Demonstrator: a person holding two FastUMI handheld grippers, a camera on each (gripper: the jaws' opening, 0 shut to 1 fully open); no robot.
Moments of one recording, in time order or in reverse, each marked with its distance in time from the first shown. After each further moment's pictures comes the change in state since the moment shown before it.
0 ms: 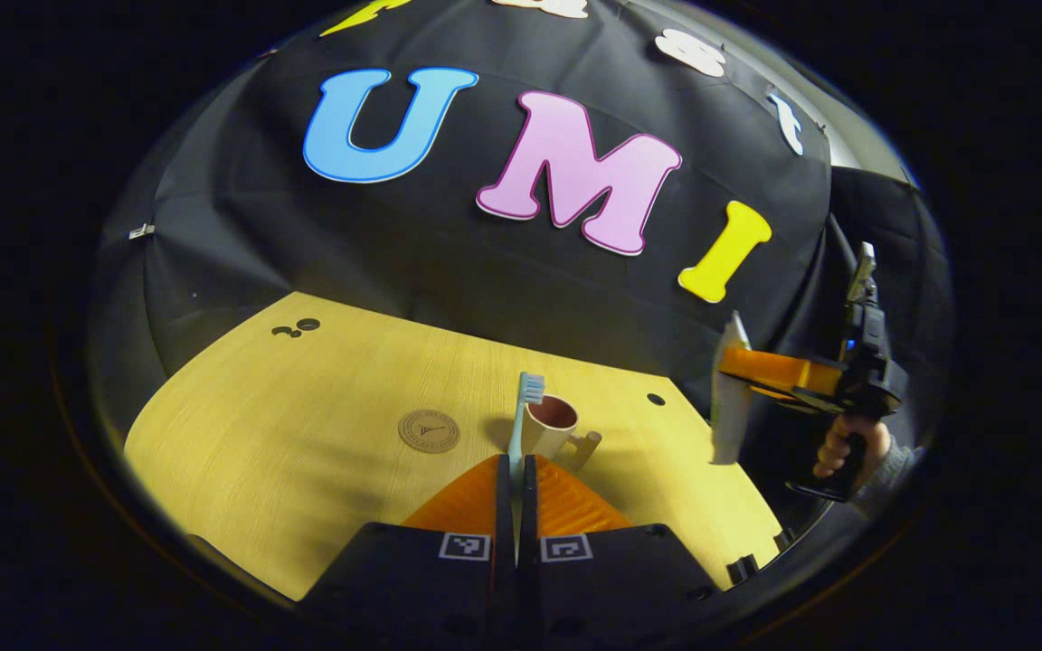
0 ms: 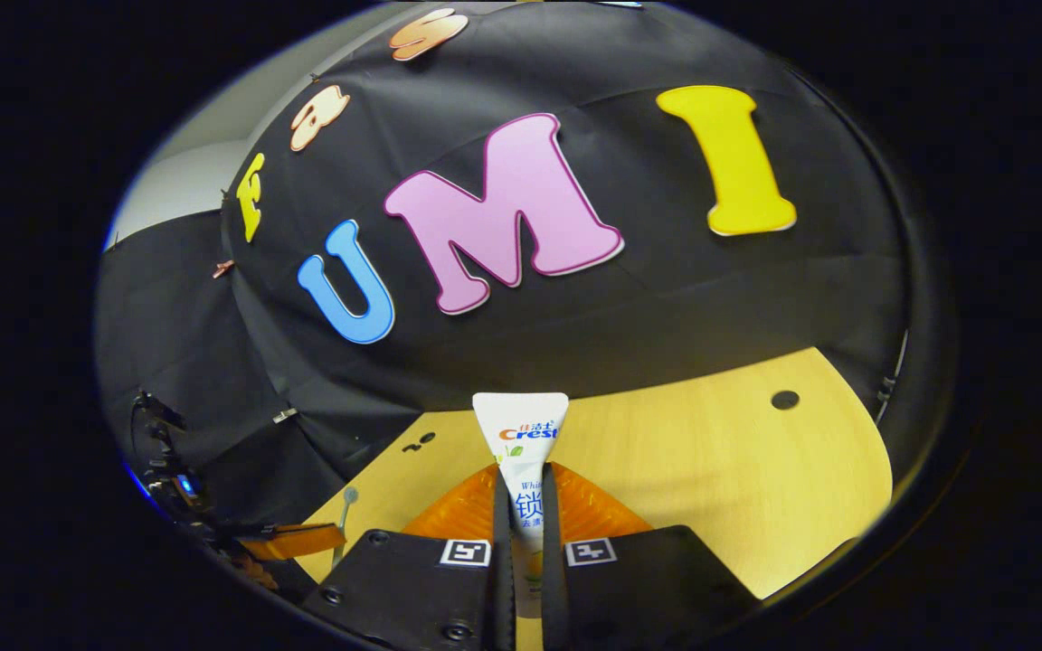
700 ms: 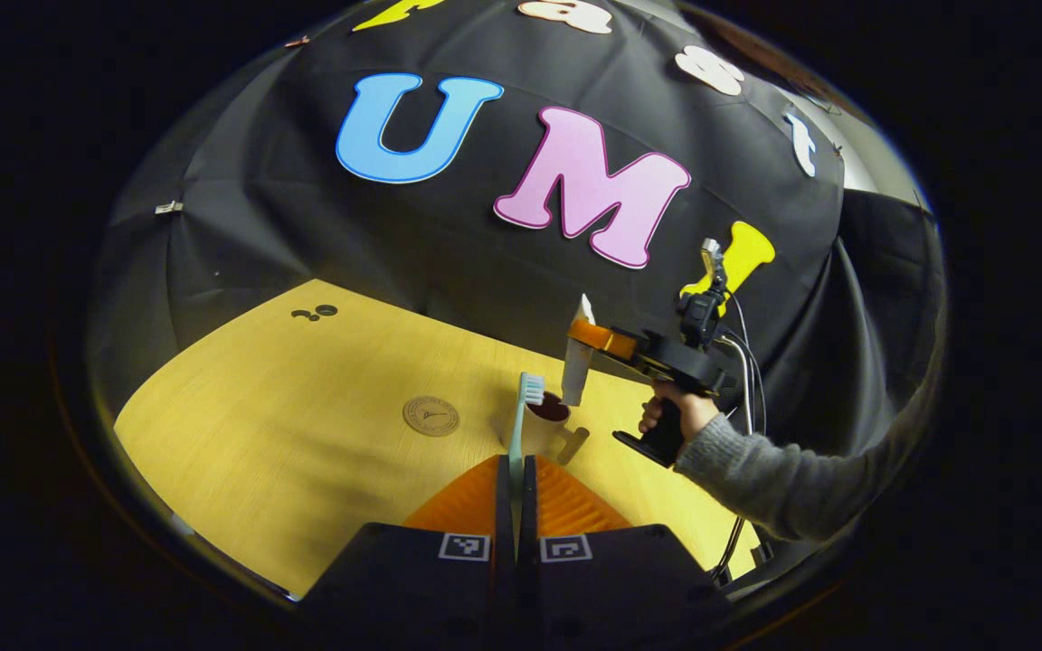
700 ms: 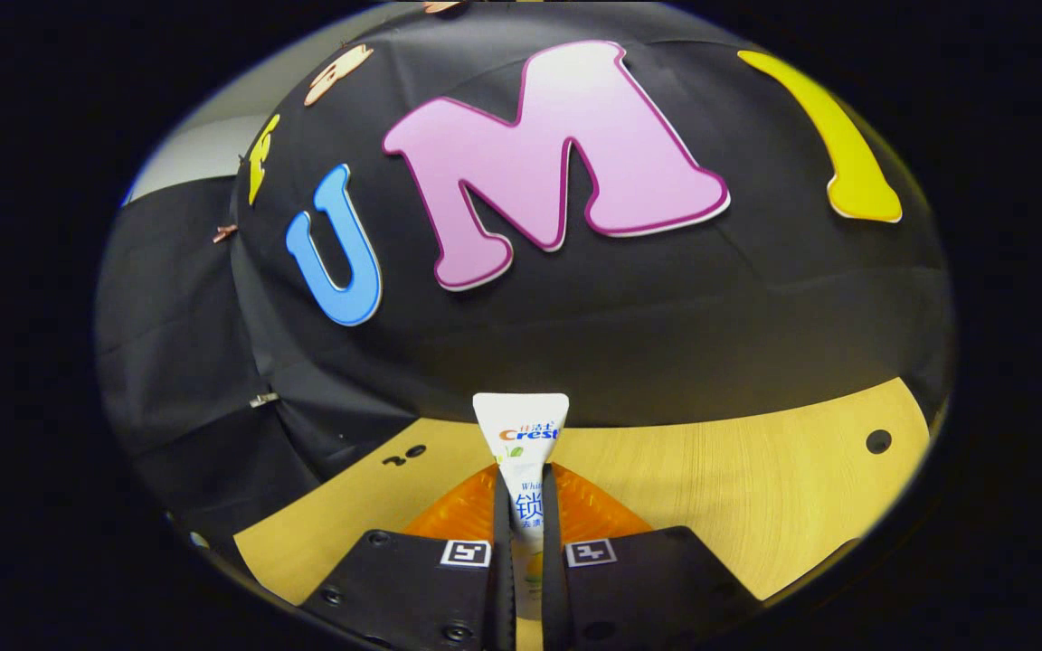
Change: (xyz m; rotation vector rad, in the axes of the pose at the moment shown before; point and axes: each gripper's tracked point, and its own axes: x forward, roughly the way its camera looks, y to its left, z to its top) left arm -0.017 -0.009 -0.011 -0.075 -0.010 0.038; right arm 0.183 -0.005 -0.052 -0.105 0.019 0.047
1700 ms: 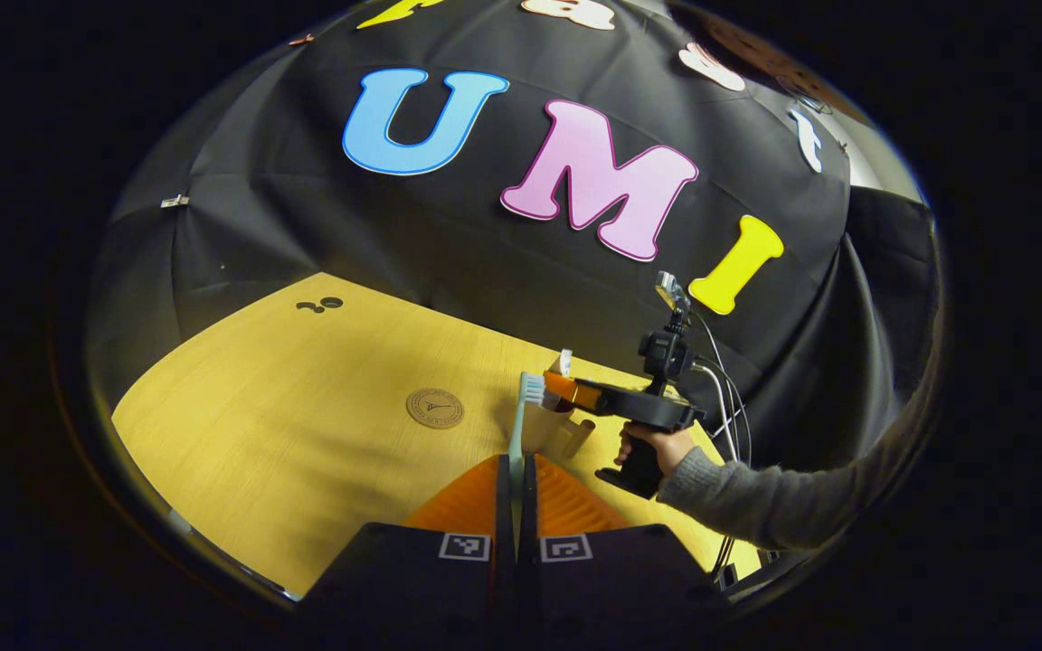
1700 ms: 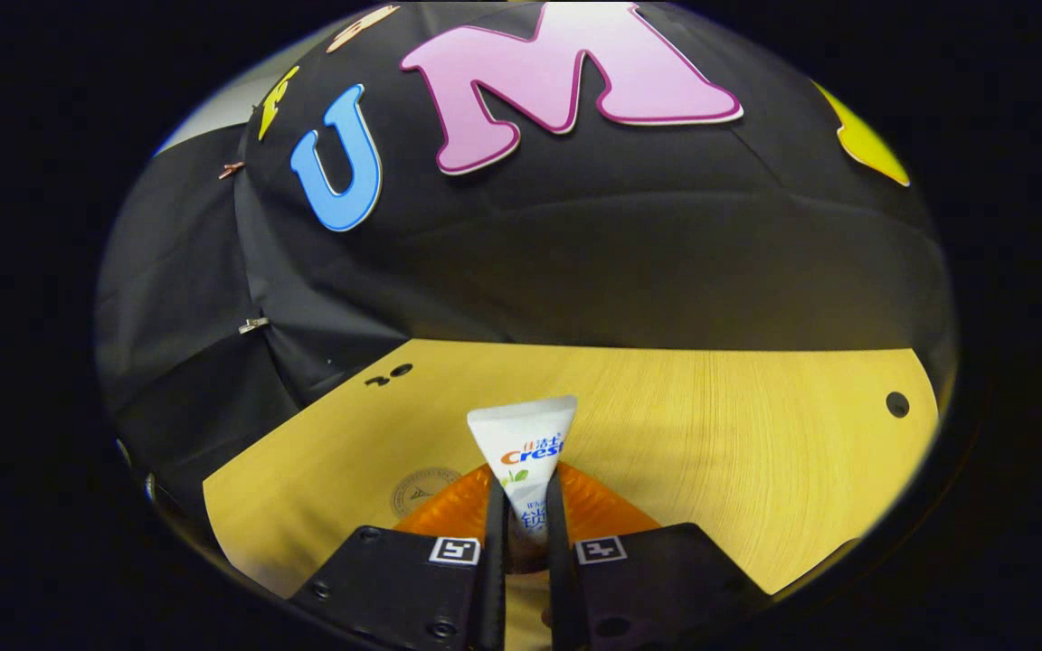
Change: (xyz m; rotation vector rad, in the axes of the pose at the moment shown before) left arm -0.003 0.002 -0.011 -0.011 -0.002 0.013; right arm -0.004 -0.006 -0.099 -0.038 0.182 0.028
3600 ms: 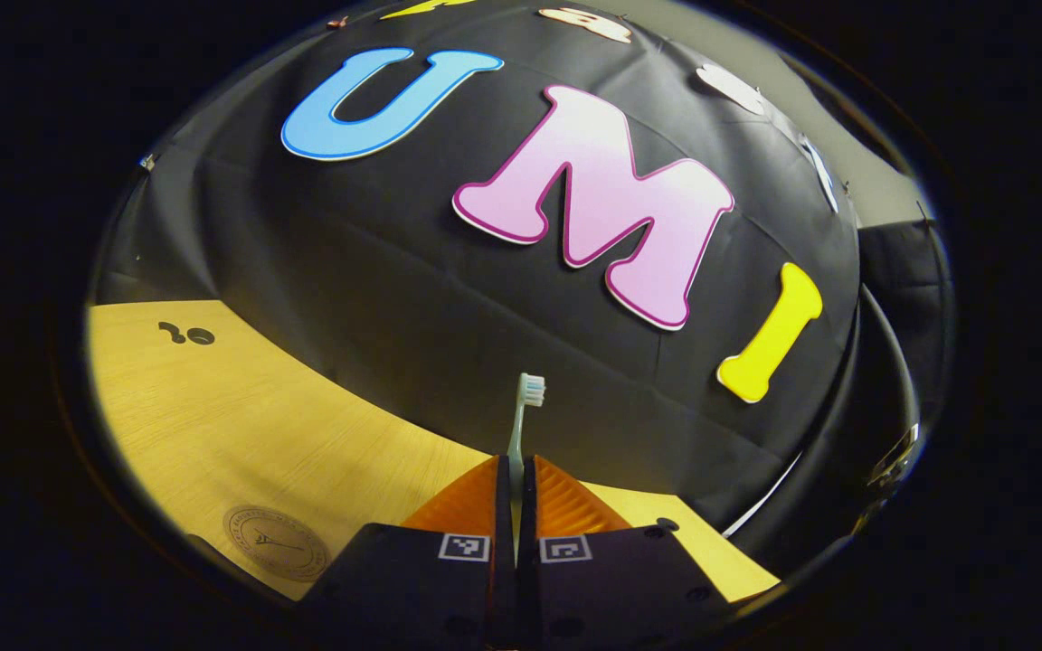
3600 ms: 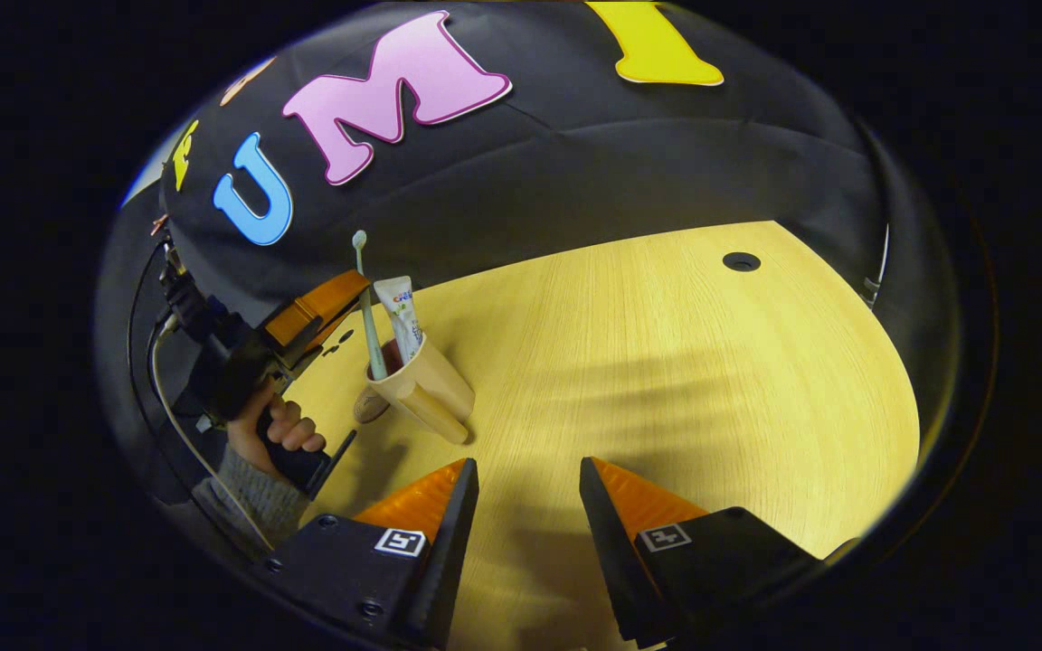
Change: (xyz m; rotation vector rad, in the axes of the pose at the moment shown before) left arm 0.291 -0.034 0.063 -0.048 -0.342 -0.128; right arm -0.180 -0.096 -0.083 0.238 0.163 -0.214
